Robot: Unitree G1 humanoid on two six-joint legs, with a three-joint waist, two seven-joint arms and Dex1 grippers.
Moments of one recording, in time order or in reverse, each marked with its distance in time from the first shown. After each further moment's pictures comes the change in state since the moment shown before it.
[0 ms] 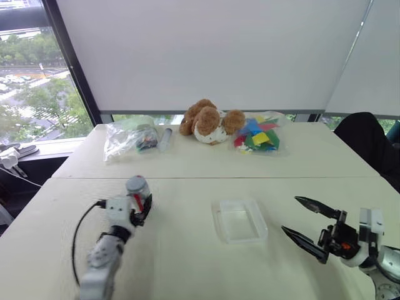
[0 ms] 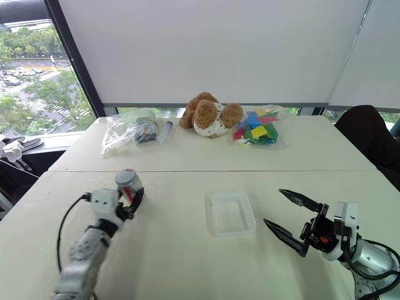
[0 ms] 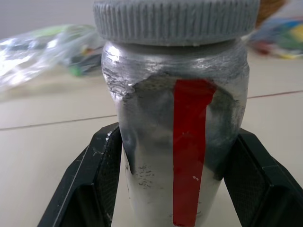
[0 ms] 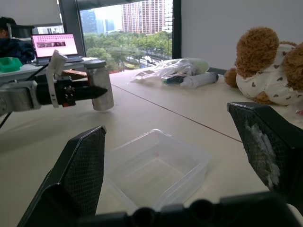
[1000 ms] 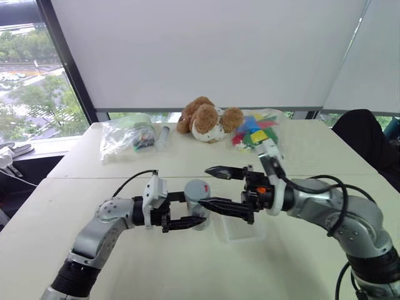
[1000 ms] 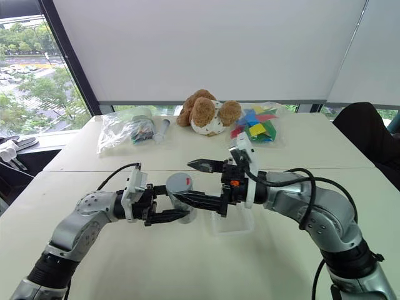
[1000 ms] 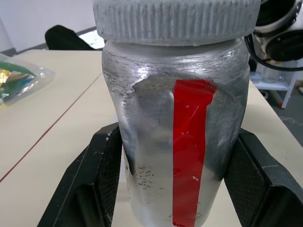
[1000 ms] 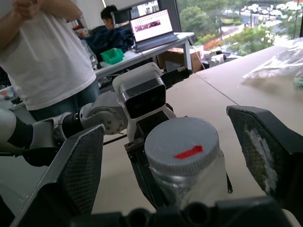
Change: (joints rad) left arm -0.317 0.131 -0.319 -0.146 -0.106 0.240 -0.625; right arm -0.720 -0.089 0.448 -0.389 0.347 0.971 -0.491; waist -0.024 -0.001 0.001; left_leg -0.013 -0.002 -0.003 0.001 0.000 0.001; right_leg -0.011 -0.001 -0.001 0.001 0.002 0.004
